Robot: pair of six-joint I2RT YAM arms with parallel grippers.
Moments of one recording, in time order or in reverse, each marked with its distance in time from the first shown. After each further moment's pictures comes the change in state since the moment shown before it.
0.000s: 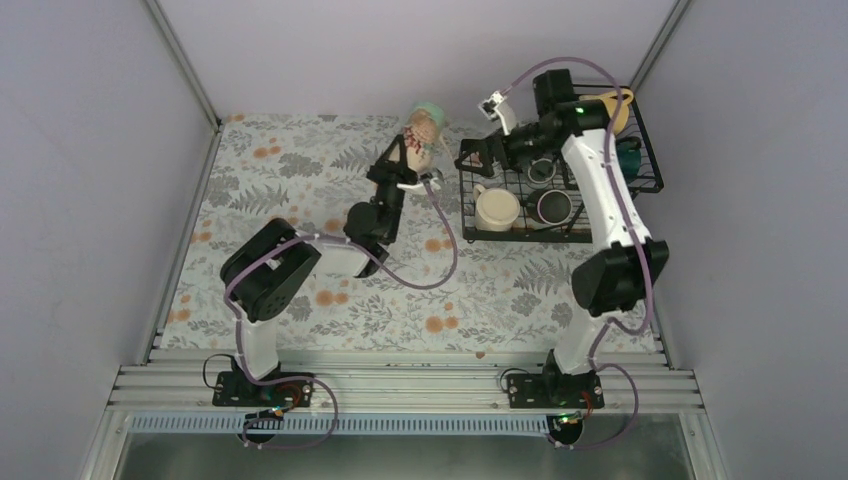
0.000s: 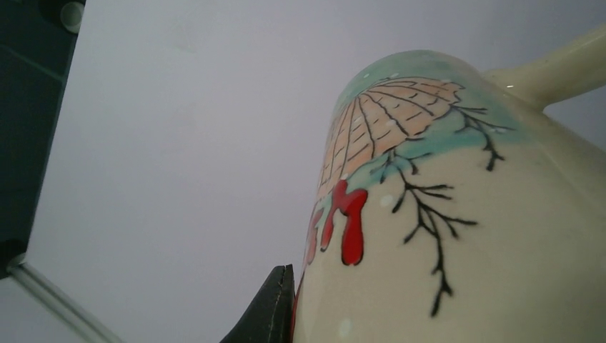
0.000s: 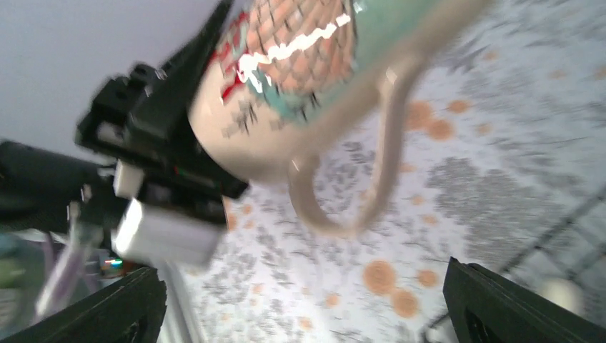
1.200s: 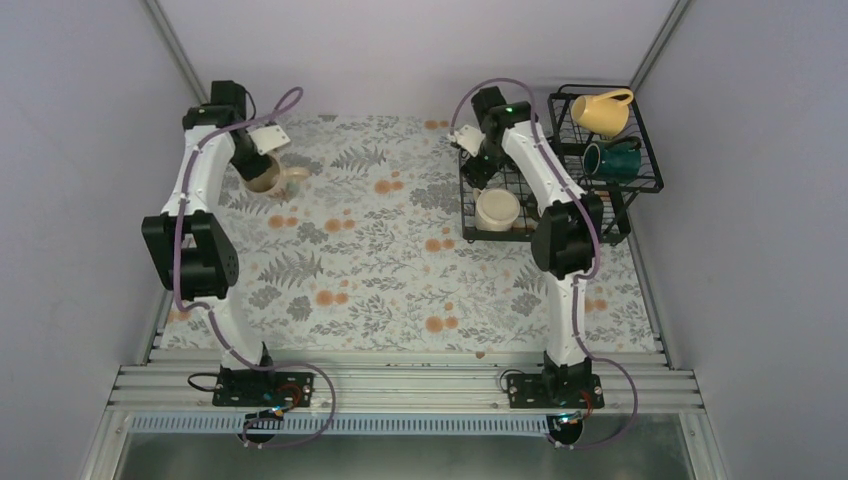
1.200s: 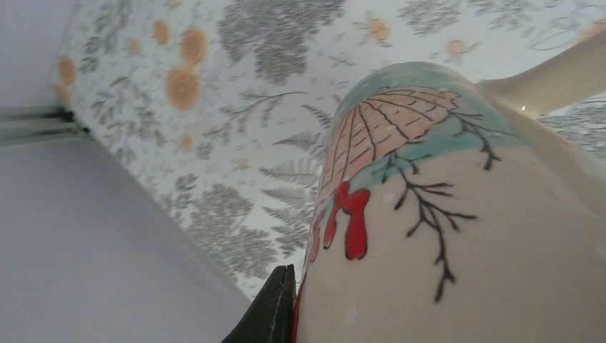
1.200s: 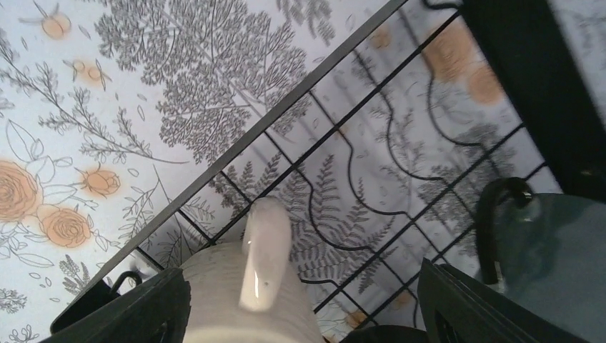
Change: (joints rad) left arm 0.841 -0.060 0.845 -2.602 0.462 -0.505; right arm 0.128 0.342 0.177 0.027 0.938 -0.213
